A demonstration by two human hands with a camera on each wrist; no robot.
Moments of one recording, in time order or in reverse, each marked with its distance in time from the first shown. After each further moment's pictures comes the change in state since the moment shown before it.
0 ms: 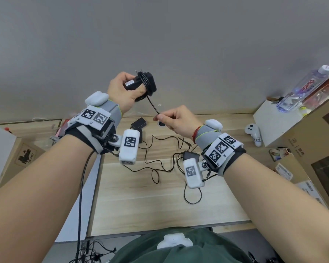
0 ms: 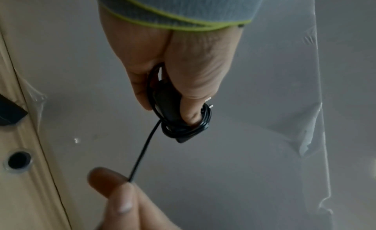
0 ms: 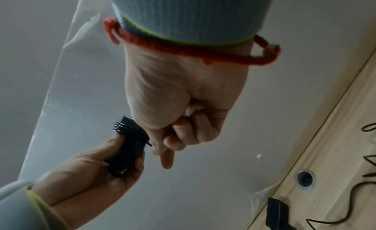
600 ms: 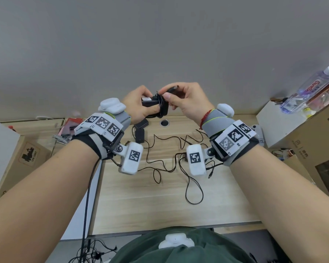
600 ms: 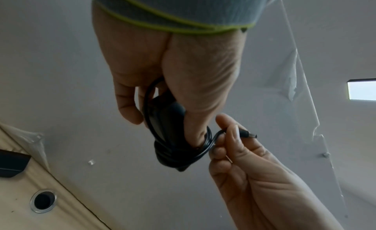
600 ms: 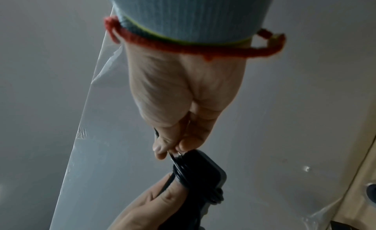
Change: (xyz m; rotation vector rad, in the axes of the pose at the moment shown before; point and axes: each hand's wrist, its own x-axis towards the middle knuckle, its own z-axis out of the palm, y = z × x) left_hand -0.012 -0.012 0.008 0.377 -0.288 0.032; right_hand 0.015 -0.036 -0.026 0.188 0.138 -0.262
